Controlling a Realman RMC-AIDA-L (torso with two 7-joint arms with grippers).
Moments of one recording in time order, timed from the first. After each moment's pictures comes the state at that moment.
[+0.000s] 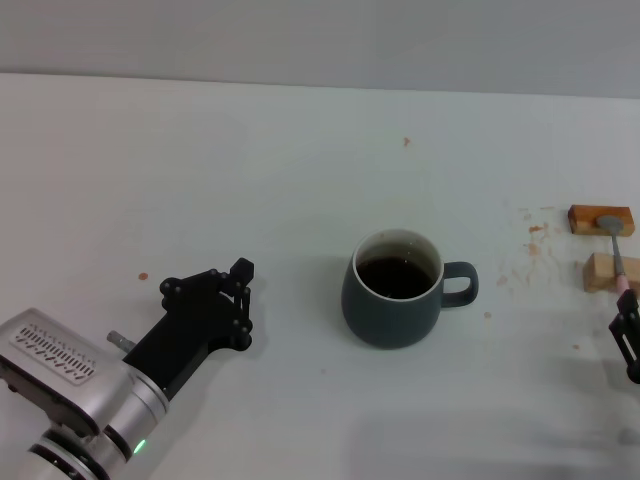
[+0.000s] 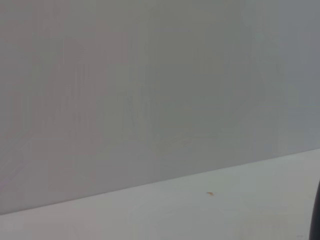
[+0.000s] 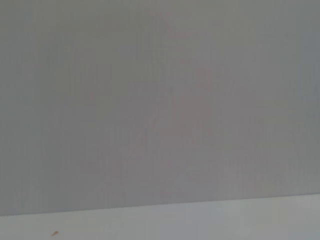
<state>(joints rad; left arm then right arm) -0.31 -2.07 -0.30 -0.41 2.18 1.10 0.03 0.04 2.09 0.23 0.51 -1.68 -1.38 -0.20</state>
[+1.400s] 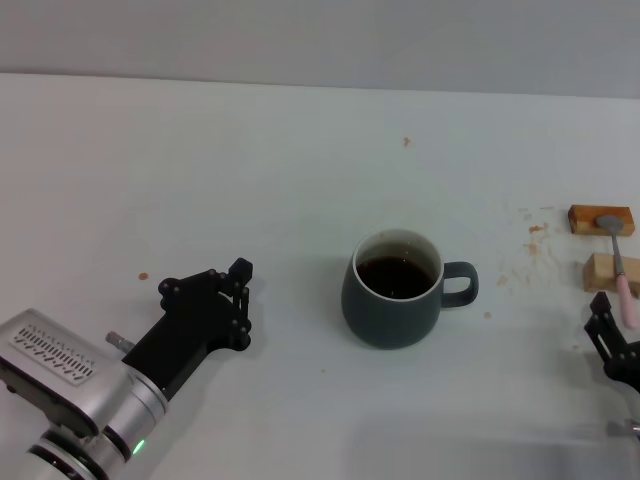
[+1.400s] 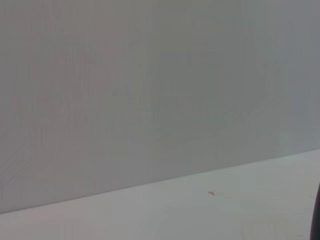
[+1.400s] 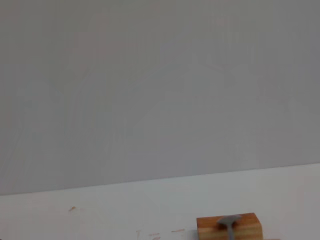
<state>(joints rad) -0.30 -2.07 -0.31 -0.41 2.18 1.10 0.03 0.09 2.08 0.23 0.49 -1.68 -1.28 -0.12</state>
